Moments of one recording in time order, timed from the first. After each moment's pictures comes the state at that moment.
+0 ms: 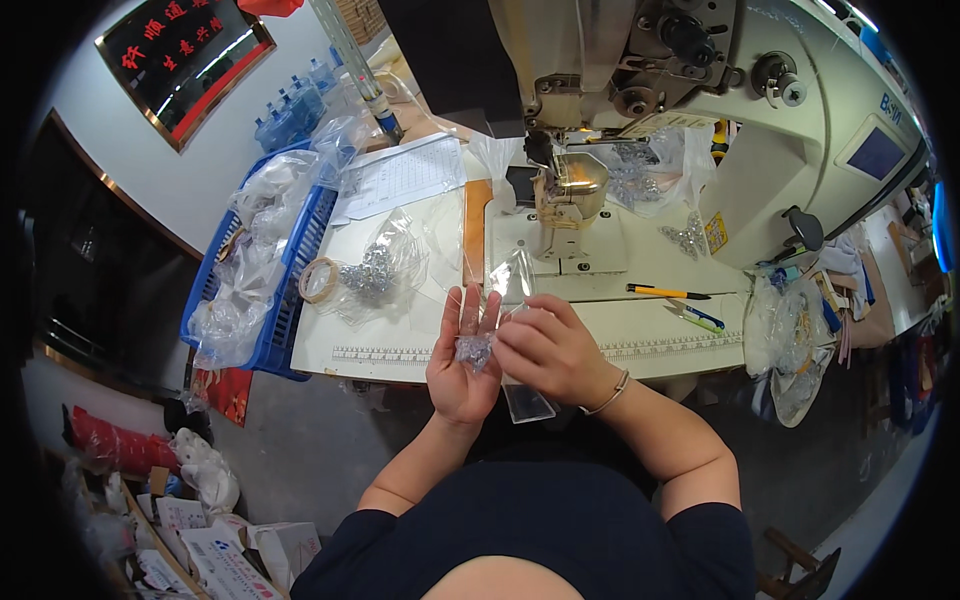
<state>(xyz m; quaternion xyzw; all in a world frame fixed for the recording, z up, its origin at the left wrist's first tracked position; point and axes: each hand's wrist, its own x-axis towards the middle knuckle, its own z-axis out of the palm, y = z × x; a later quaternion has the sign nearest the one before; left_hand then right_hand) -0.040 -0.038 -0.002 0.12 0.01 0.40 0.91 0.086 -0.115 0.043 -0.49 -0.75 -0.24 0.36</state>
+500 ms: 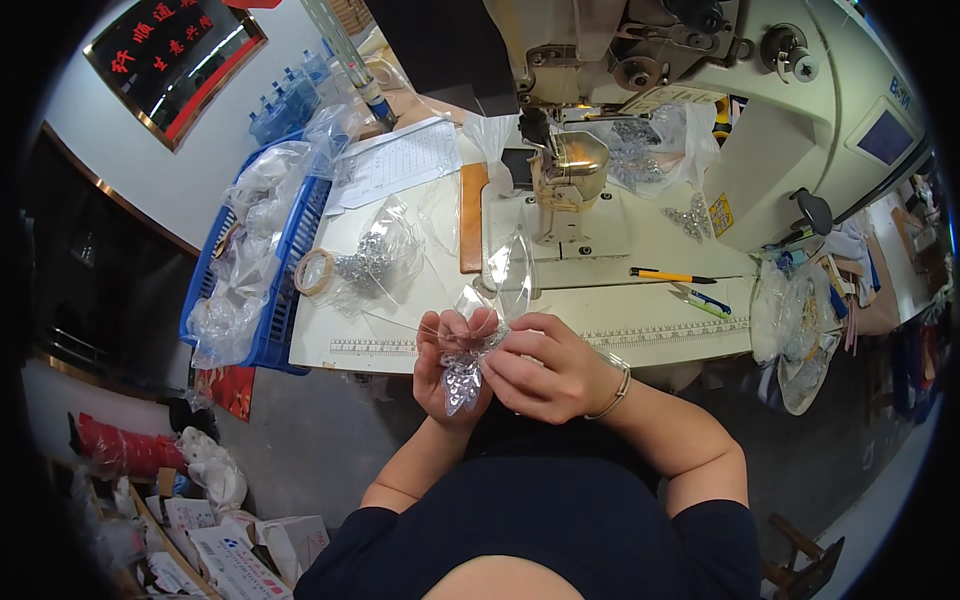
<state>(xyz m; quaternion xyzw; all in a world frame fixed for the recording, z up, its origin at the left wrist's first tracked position) -0.050 -0.041 -0.012 0.25 -0.16 0.45 0.84 0.077 -0.121 0.045 -0.38 -0.78 -0.29 0.40</state>
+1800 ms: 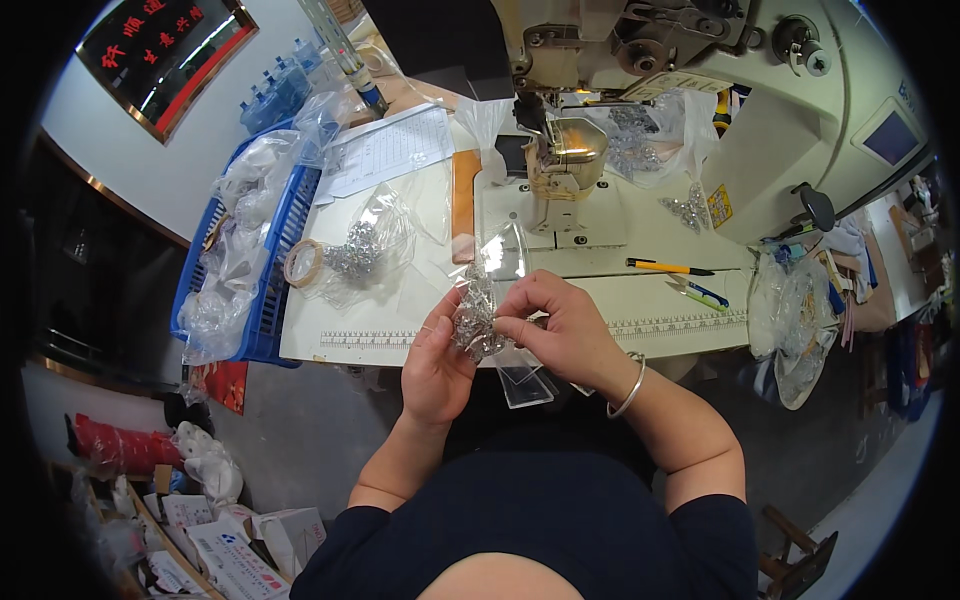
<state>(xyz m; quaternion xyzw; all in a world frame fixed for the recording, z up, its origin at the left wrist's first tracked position) -0.066 -0.037 0.016 0.31 0.13 0.33 0.88 0.087 -0.120 0.044 -0.58 -0.47 0.36 0.56</state>
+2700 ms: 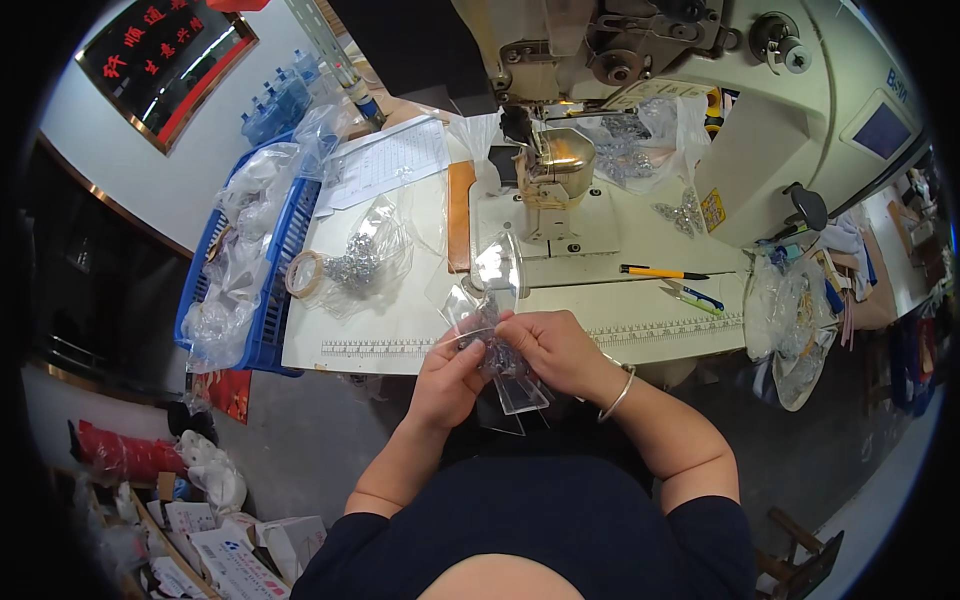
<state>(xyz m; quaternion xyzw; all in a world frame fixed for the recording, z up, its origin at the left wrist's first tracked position) -0.063 -0.035 0.004 0.37 0.14 0.20 0.90 0.088 -0.127 0.028 -0.62 -0.48 0.38 0.49</state>
